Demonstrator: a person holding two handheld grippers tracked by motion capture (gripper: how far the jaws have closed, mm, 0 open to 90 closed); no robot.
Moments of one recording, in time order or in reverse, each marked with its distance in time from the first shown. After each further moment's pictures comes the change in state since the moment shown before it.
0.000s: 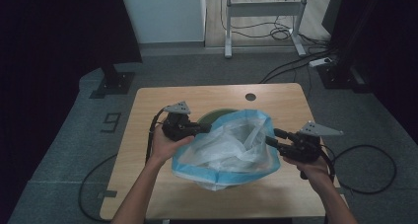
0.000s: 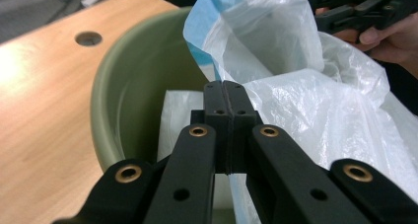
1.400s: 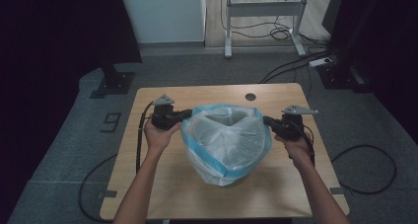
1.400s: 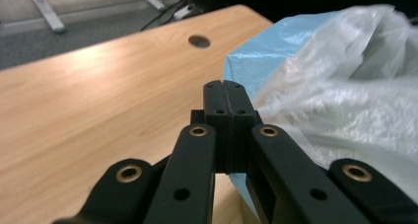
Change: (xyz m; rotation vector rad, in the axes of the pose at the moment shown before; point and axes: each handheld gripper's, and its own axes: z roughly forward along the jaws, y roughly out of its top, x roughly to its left) left arm 0.069 -0.034 0.002 -0.075 0.278 -0.173; right arm -0.042 0.009 0.068 0.104 -0.194 0.033
